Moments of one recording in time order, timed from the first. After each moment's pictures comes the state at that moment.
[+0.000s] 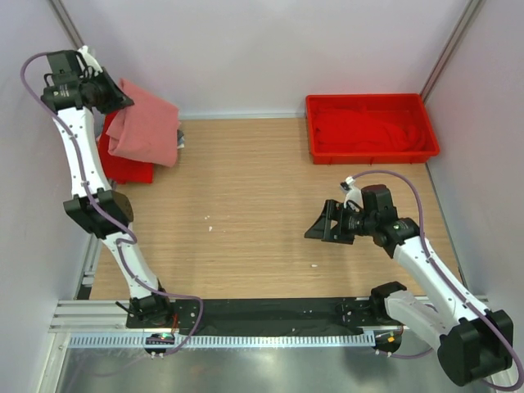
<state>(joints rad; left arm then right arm) 0.30 2.11 2.56 -1.10 0.42 -0.27 0.29 0.90 0.63 -0.52 -0.63 0.52</state>
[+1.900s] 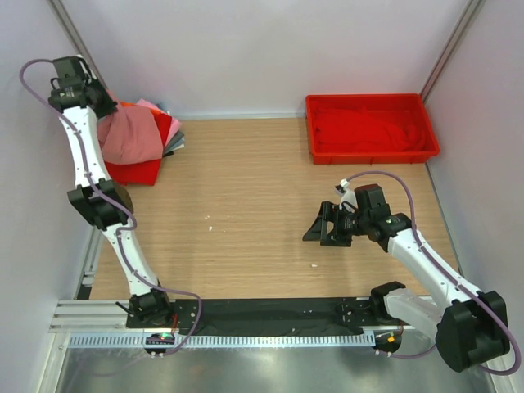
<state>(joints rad) 0.34 2.24 2.66 -1.04 0.19 -0.27 0.30 1.00 0.62 -0.52 -0.63 0.52</state>
